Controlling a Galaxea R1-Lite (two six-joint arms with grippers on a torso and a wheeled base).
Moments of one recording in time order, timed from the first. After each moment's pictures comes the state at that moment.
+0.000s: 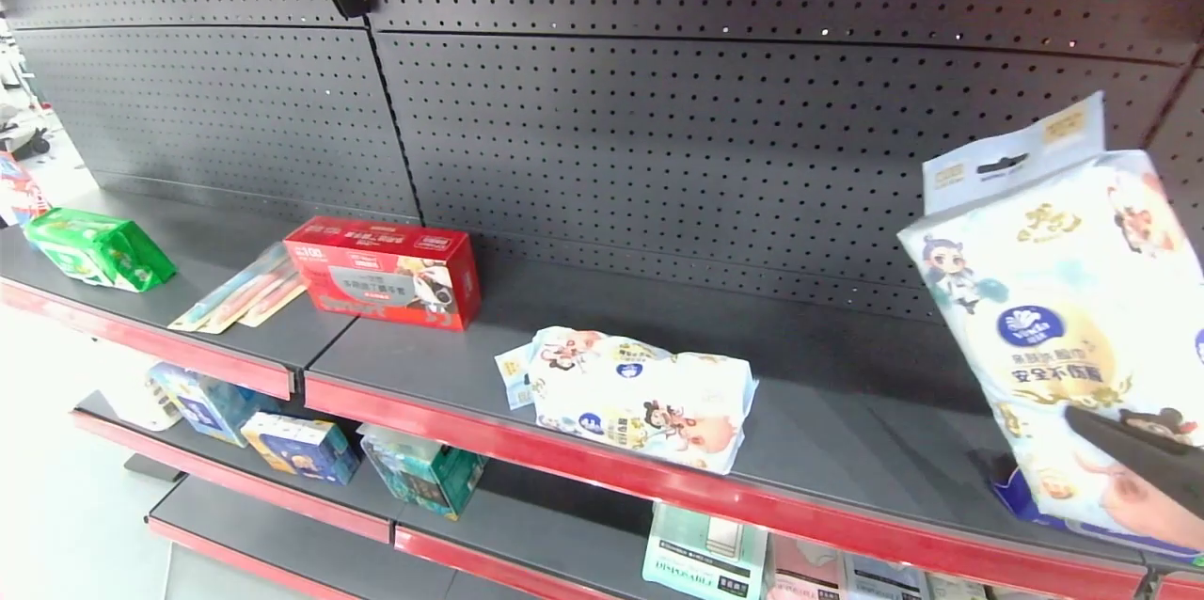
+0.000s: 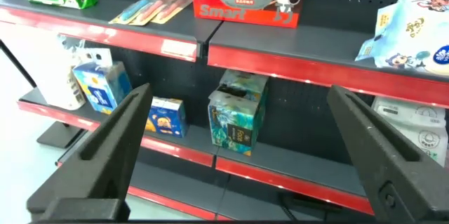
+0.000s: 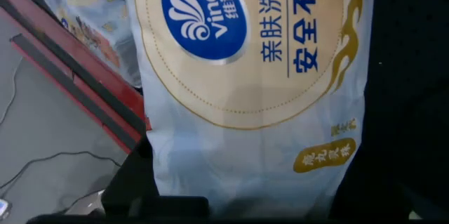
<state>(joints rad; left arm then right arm) 0.01 0.00 0.00 0.00 0.04 0.00 0.07 0.89 -0.43 -0.18 0.27 -0.22</state>
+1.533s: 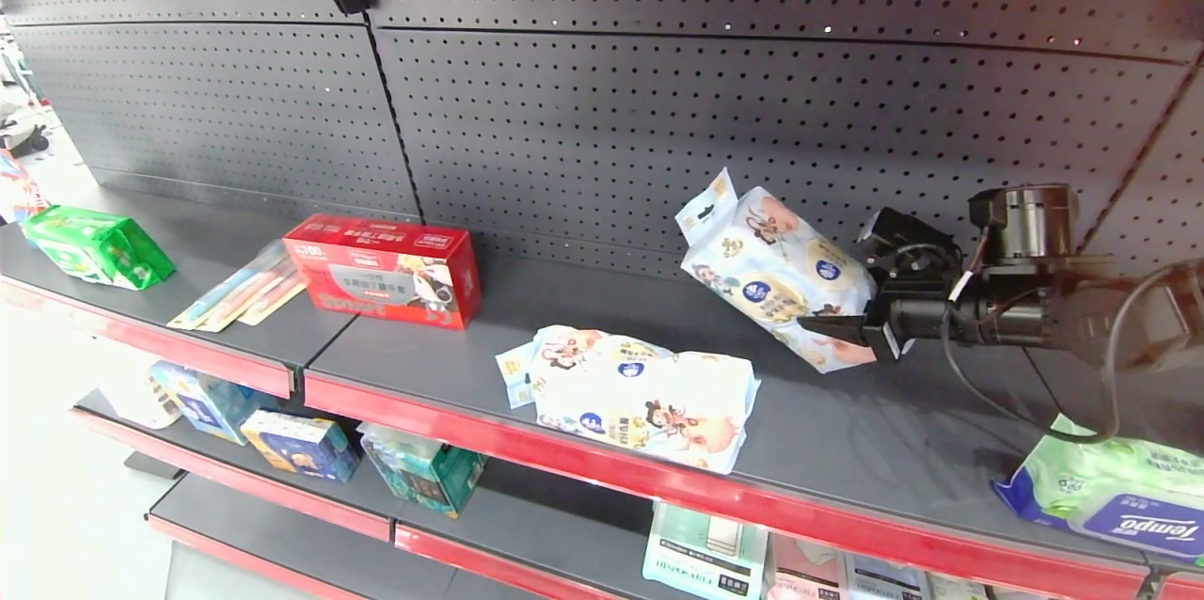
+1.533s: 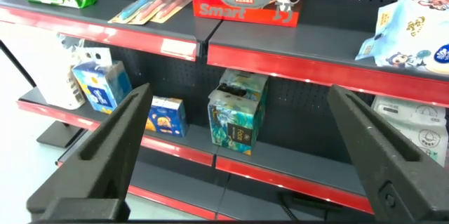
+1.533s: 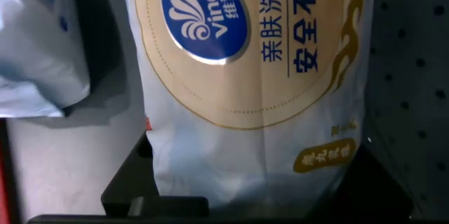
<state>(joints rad) 0.00 0.00 0.00 0.00 0.04 0.00 0.08 1.90 -0.97 -0.38 0.57 -0.71</state>
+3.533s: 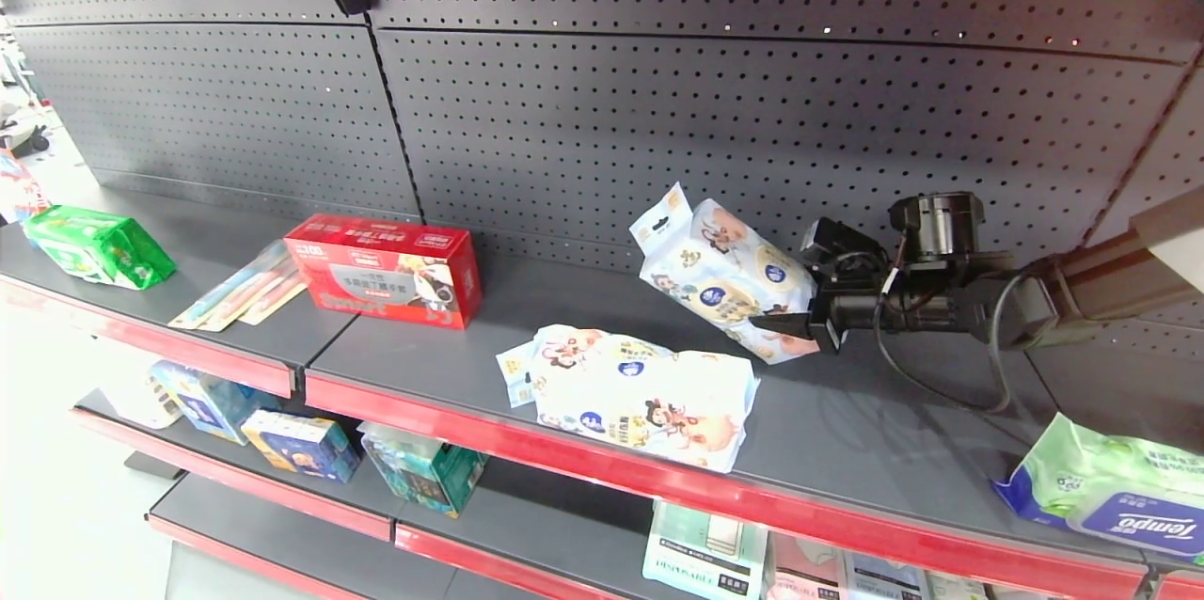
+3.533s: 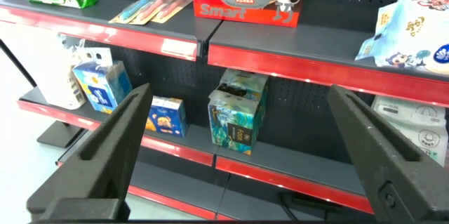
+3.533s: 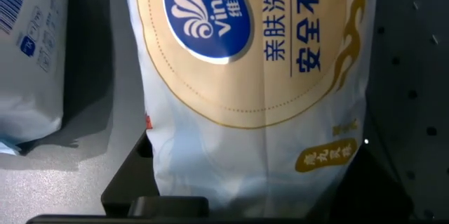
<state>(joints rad) 0.00 0.00 0.00 0.00 0.04 0.00 0.12 2.11 -1.16 -0.38 0.68 -0.78</state>
